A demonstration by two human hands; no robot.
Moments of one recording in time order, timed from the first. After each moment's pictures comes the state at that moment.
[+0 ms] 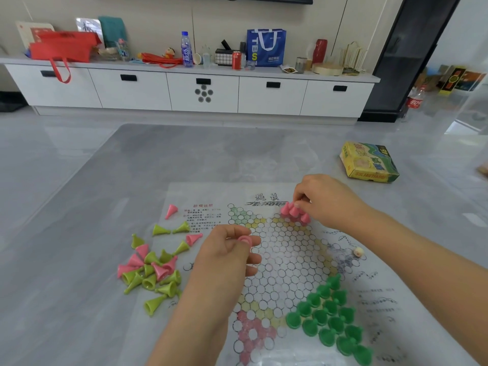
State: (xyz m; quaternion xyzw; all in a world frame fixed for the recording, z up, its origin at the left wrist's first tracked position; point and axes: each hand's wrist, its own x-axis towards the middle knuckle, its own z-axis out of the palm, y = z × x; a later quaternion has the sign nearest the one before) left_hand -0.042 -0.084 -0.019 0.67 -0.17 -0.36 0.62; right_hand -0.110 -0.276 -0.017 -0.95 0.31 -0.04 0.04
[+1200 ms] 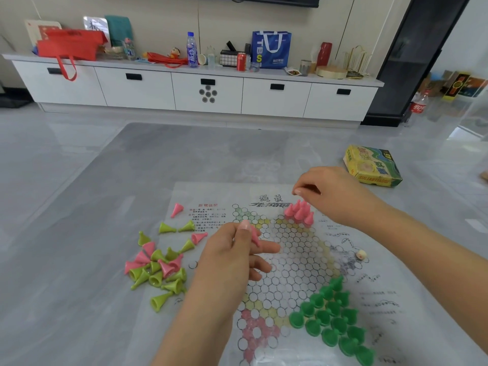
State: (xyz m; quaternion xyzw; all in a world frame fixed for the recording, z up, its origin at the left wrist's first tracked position) left_hand -0.039 -0.081 -0.019 0.65 -0.19 -0.37 0.63; right_hand -0.113 -0.260 0.011 -0.95 0.27 -0.08 0.10
